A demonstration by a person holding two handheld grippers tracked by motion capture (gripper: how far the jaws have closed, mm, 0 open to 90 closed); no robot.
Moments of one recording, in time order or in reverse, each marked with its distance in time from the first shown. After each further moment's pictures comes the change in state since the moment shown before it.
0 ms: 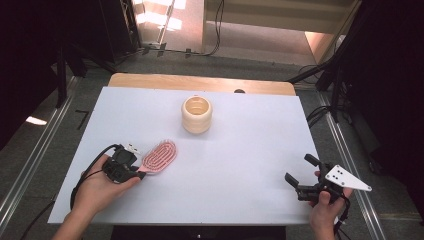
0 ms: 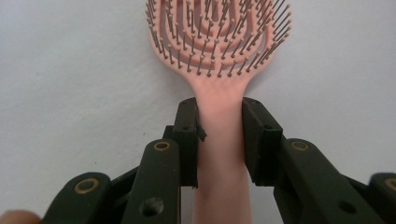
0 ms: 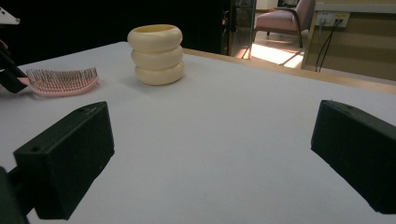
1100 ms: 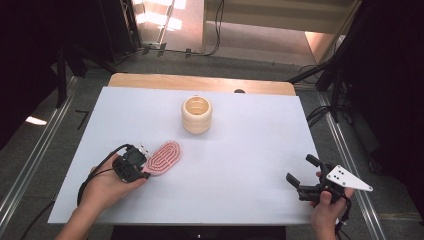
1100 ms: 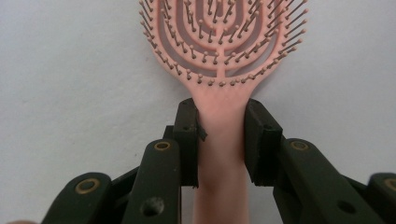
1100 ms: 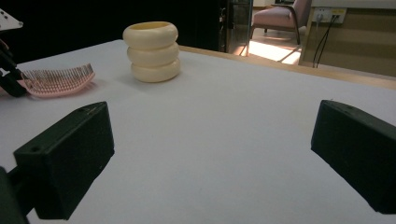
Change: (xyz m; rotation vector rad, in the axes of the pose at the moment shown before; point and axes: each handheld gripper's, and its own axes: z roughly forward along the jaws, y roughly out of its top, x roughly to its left) left arm -0.014 0.015 0.010 0.079 0.045 0.098; right arm -0.003 -0.002 -0.003 0.009 -0.009 0.017
